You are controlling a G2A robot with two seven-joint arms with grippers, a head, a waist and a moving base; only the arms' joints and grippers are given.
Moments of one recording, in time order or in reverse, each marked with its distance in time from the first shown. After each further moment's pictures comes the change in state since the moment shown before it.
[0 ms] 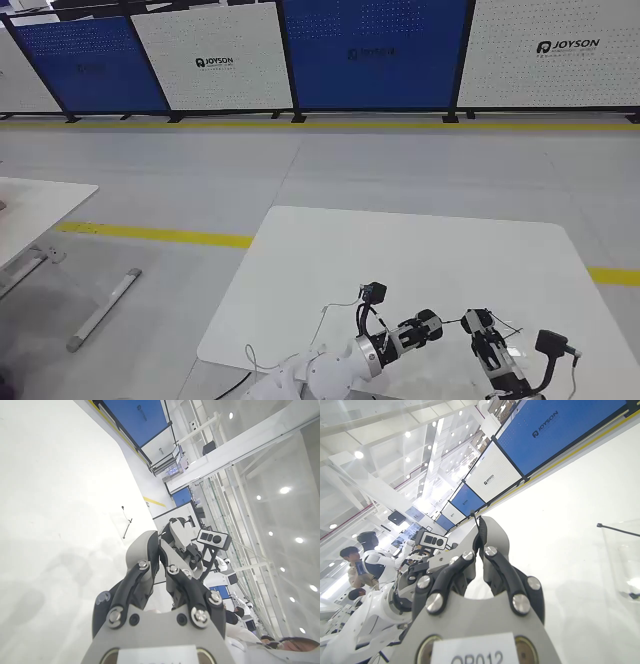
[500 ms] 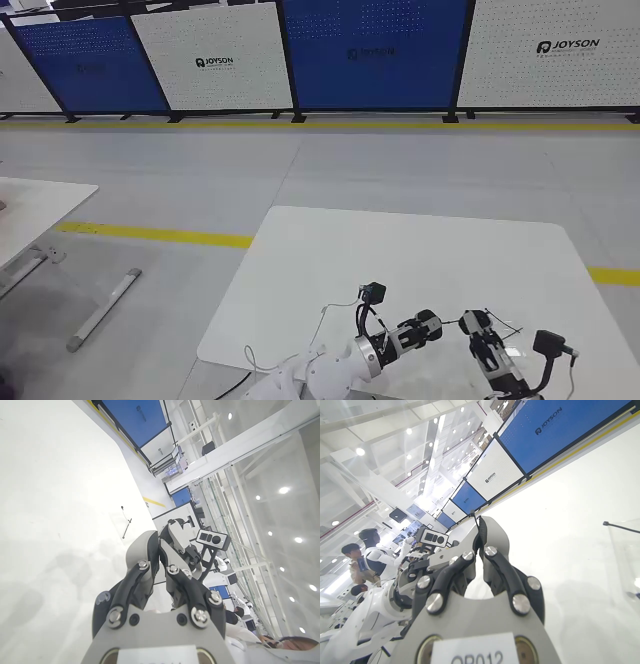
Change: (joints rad) left arm 0.009 -0.002 -0.007 -0.004 0.006 -0.004 -0.002; right arm -0.001 0.000 -0.001 0.002 0.001 -0.014 0.008
